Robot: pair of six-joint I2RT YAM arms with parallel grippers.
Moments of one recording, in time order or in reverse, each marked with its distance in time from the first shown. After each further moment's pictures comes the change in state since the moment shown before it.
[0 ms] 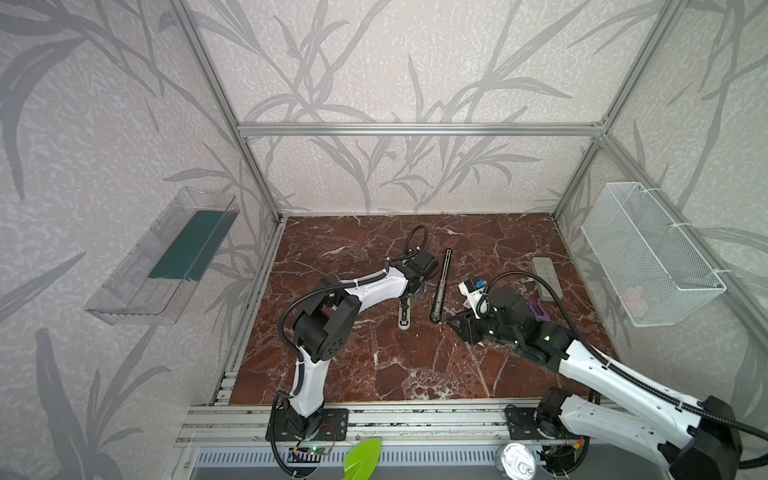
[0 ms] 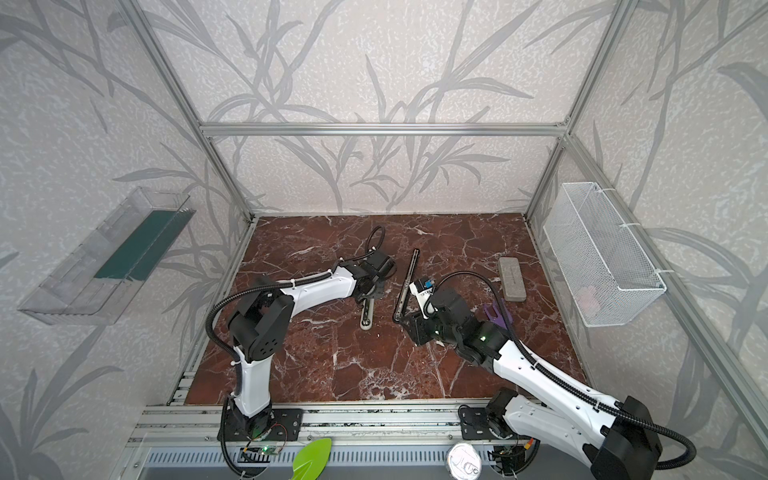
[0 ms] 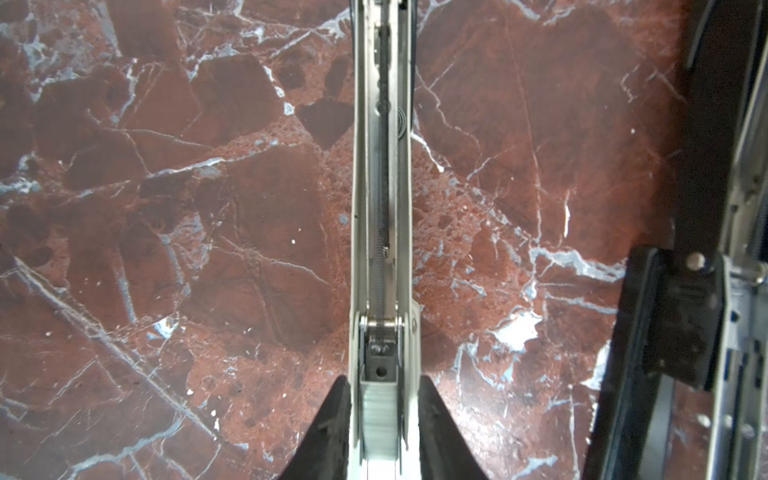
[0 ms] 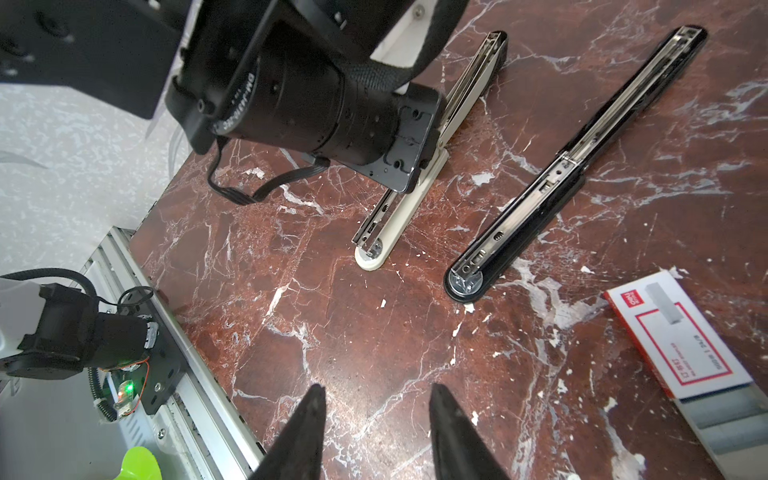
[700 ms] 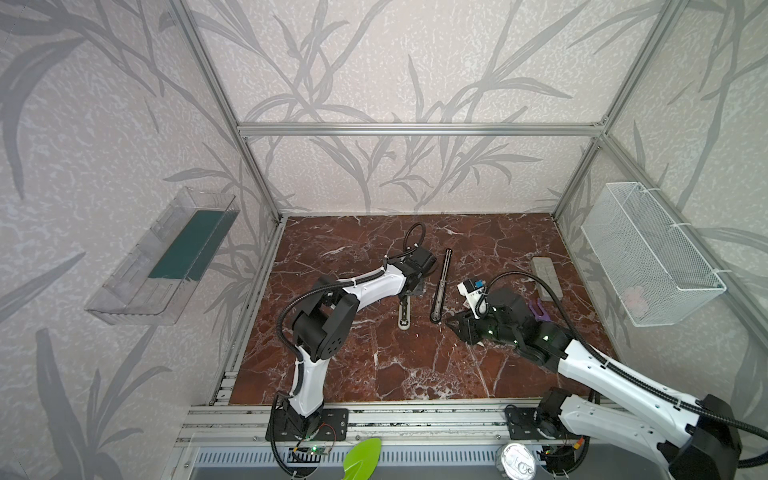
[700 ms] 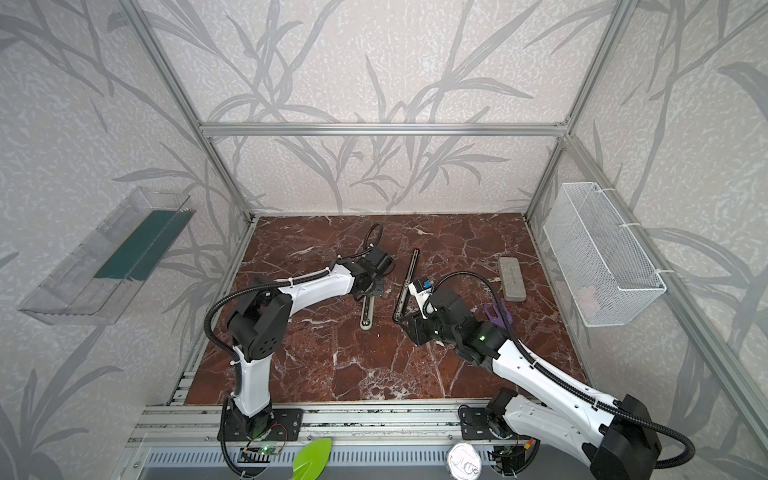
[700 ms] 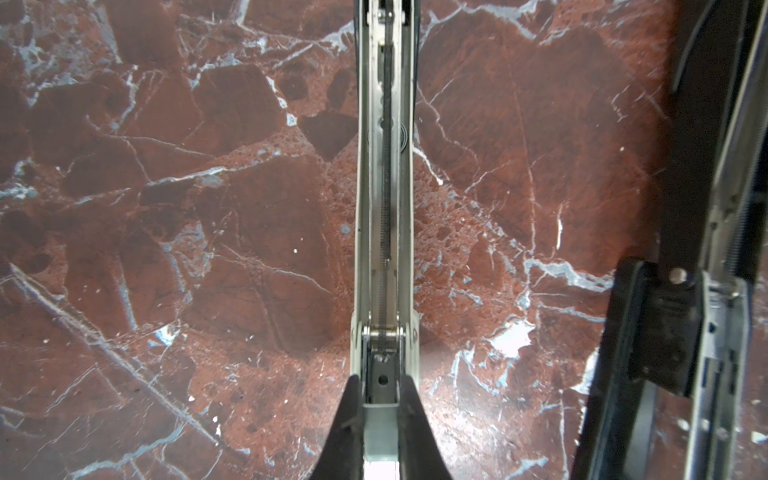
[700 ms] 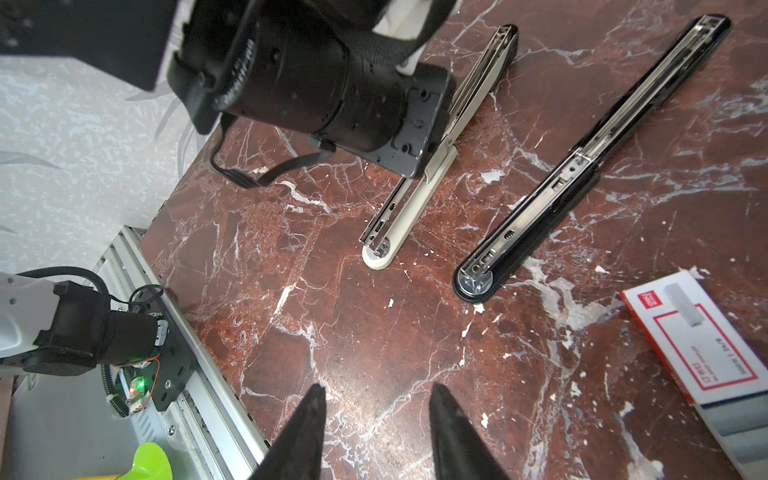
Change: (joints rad) left arm 0.016 0.006 0.014 -0.003 0.023 -0.001; right arm 0.000 0.003 -0.002 0.013 -0.022 0.012
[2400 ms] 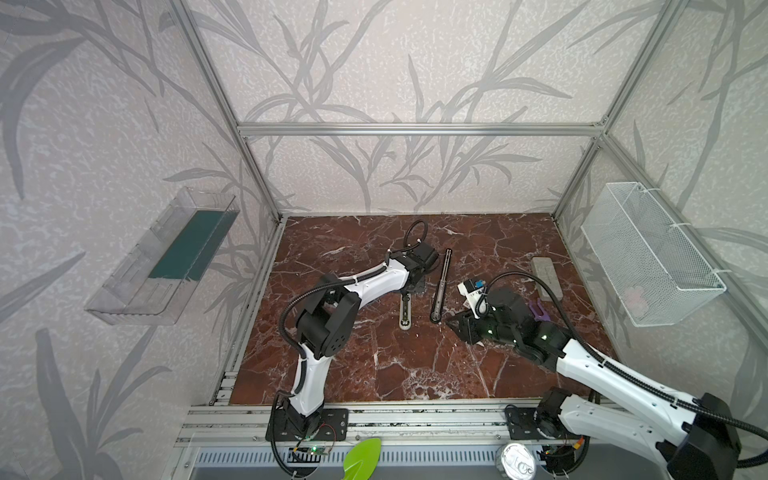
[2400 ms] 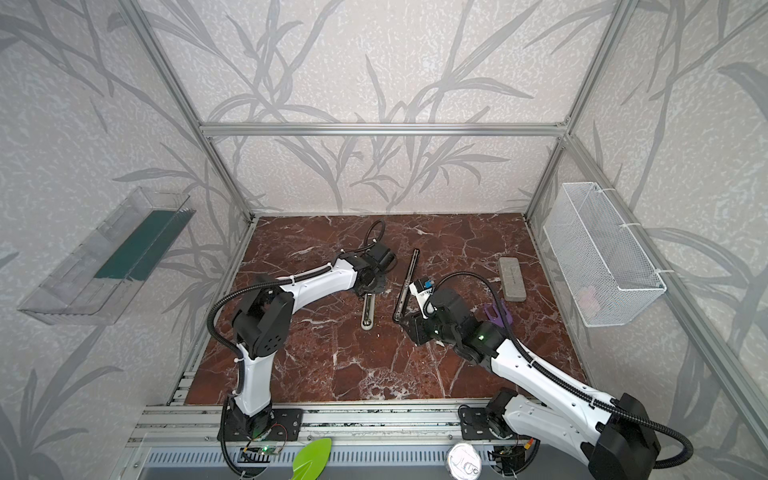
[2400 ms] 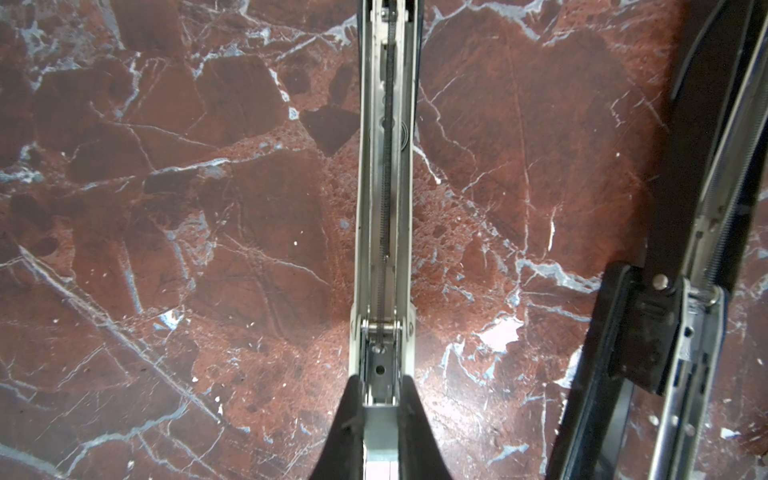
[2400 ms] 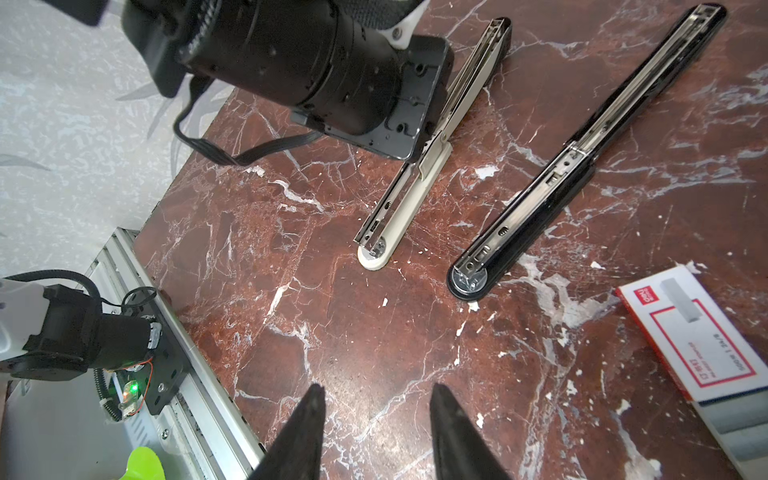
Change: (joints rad) left arm 0.013 0.030 0.097 -0.108 0.022 -0.042; right arm -0.012 0.012 -0.015 0.015 -0.004 0.001
